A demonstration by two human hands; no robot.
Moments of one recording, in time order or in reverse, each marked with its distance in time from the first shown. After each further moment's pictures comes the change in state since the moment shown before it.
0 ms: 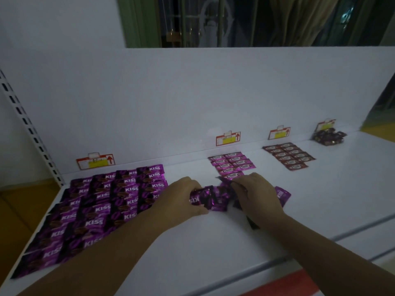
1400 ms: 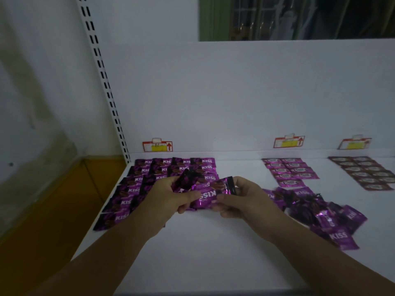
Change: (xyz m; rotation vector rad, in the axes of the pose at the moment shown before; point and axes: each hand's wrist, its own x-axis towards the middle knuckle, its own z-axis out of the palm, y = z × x) left_hand -0.093 -0.043 -0.066 -0.754 0.306 -0.493; right_hand 0.016 -0.113 0.029 1.405 -0.605 0.279
